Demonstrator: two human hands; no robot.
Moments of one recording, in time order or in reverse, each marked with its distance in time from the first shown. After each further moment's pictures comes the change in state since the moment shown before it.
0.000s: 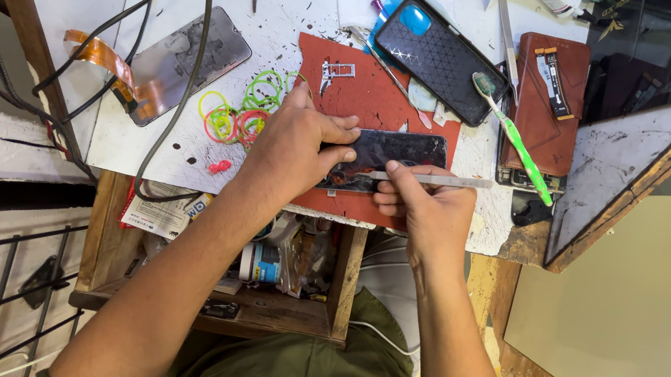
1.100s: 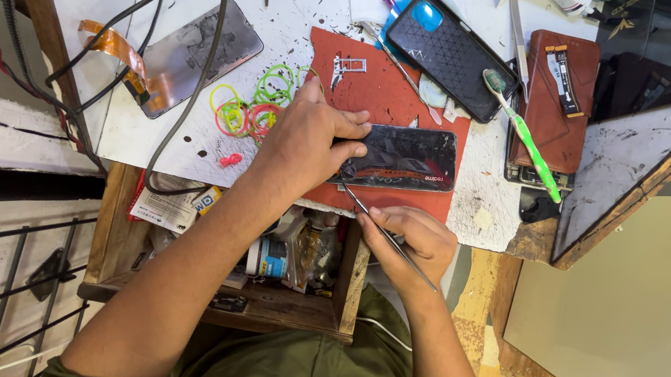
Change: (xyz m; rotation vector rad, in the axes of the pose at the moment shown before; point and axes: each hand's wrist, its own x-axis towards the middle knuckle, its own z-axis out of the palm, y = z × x) left_hand 0.000 -0.005 0.002 0.003 0.015 0.049; right_hand -0.045 0.034 -0.007 -0.527 -0.152 -0.803
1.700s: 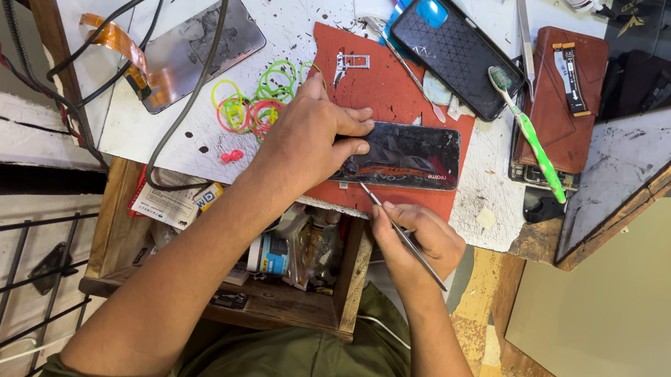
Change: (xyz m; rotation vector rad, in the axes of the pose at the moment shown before) left_hand -0.002 0.004 -0.001 -0.017 0.009 -0.011; right_hand -0.003 -0.004 0.002 -0.078 0.098 0.063
